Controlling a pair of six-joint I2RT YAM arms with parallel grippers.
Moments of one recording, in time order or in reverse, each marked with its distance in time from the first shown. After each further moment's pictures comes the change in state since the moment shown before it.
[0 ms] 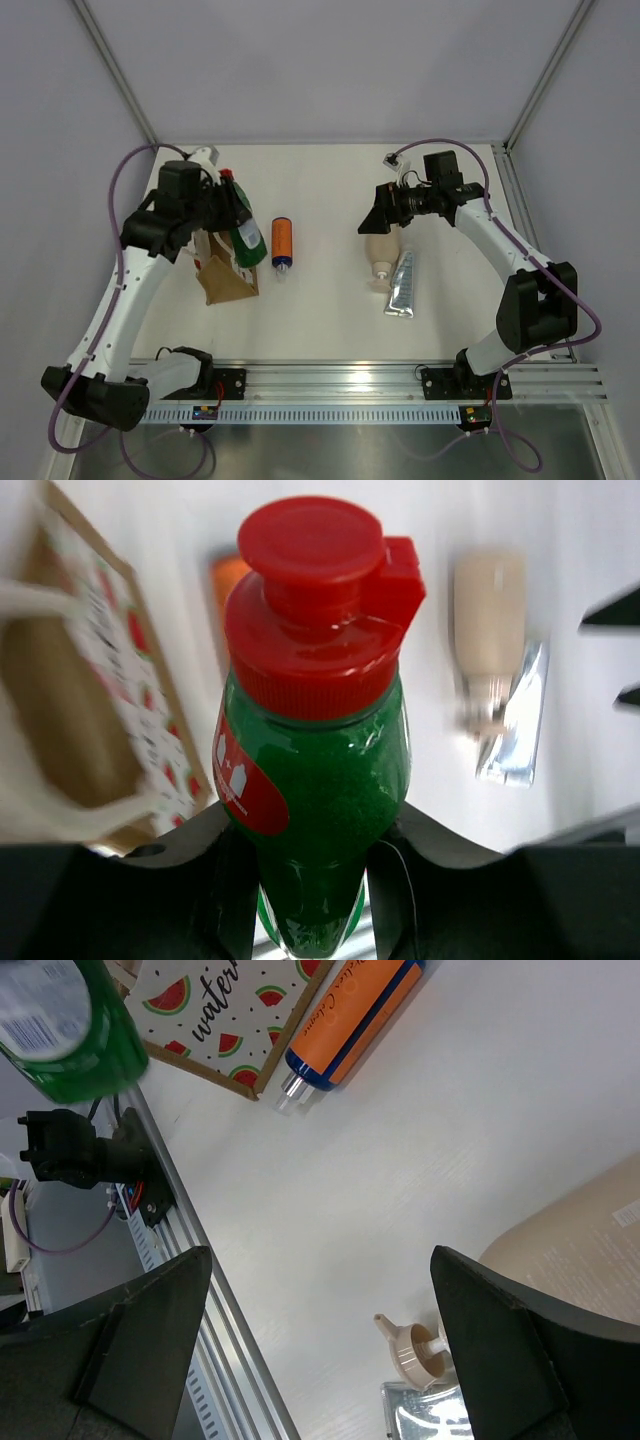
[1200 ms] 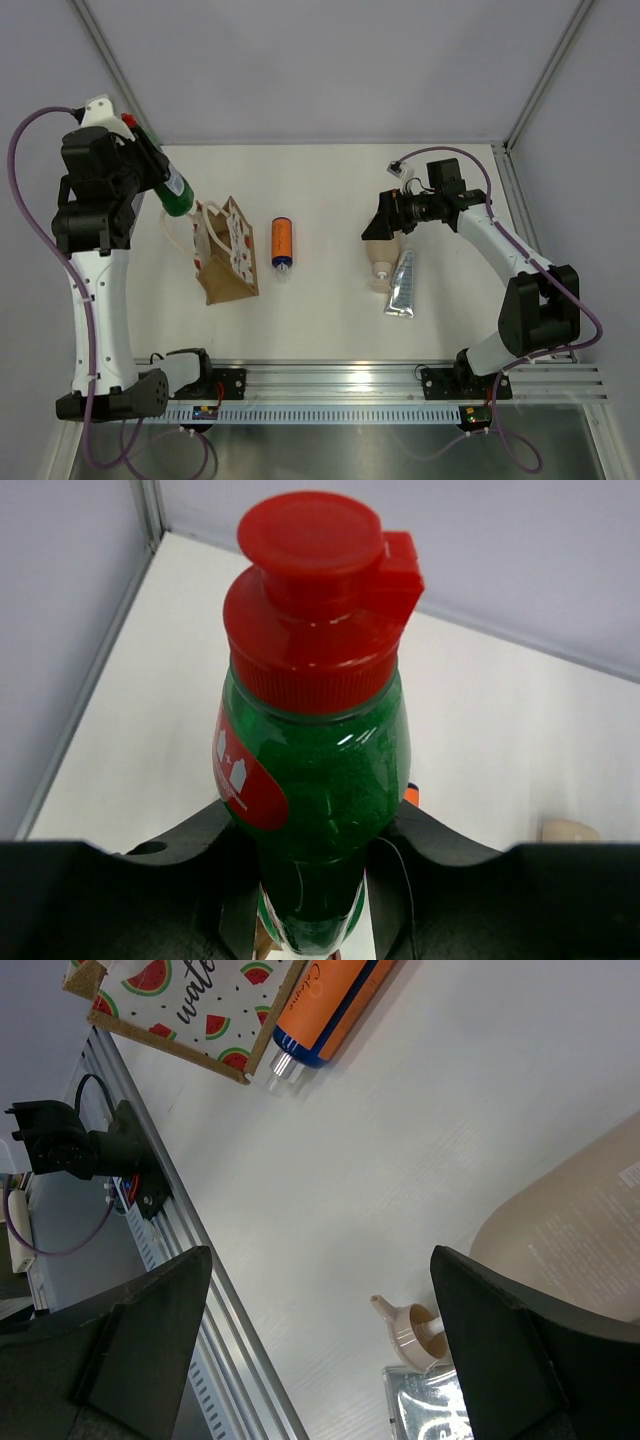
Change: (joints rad) left arm 0.423 0.039 0.427 -0.025 -0.127 0.156; right arm -0.021 -0.024 -0.071 0.008 0.000 -0.002
